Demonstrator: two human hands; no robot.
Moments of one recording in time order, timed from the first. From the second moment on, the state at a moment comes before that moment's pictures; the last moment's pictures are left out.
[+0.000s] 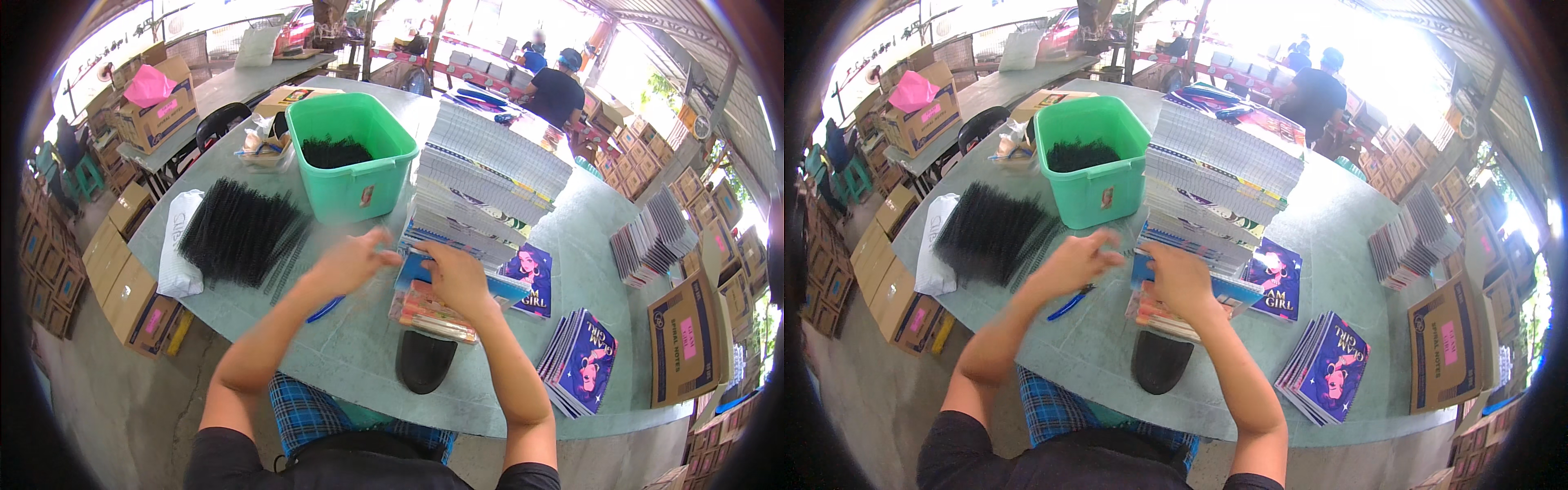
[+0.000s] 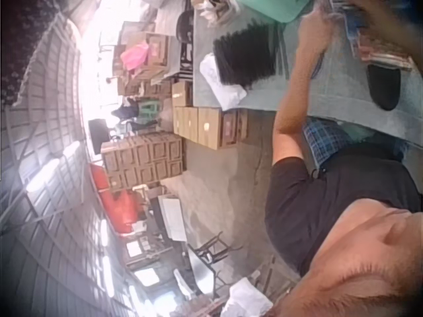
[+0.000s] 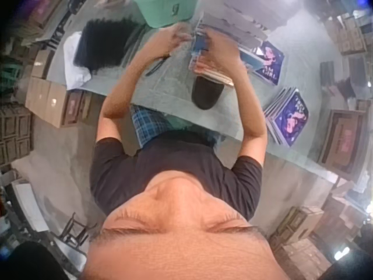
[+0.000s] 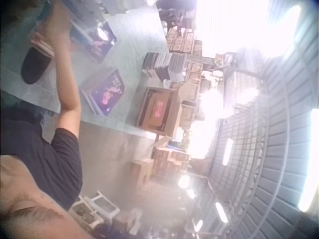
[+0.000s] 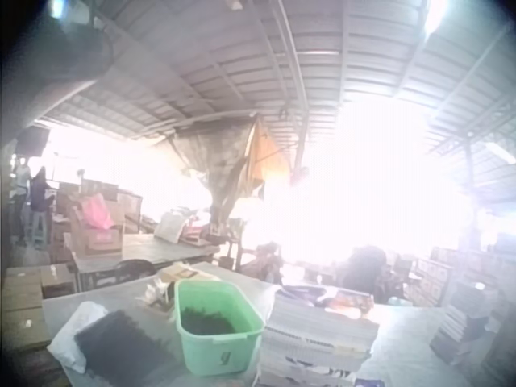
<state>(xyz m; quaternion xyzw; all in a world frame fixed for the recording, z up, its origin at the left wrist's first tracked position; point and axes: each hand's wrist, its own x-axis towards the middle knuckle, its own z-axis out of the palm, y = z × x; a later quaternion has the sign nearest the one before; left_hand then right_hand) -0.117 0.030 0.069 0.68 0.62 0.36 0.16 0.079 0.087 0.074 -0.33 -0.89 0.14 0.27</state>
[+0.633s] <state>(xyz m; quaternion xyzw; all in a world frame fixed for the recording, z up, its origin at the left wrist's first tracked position) -0.083 0.012 0.042 0.77 0.53 0.30 -0.15 0.069 0.091 0.069 -0.34 -0.87 0.22 0.30</state>
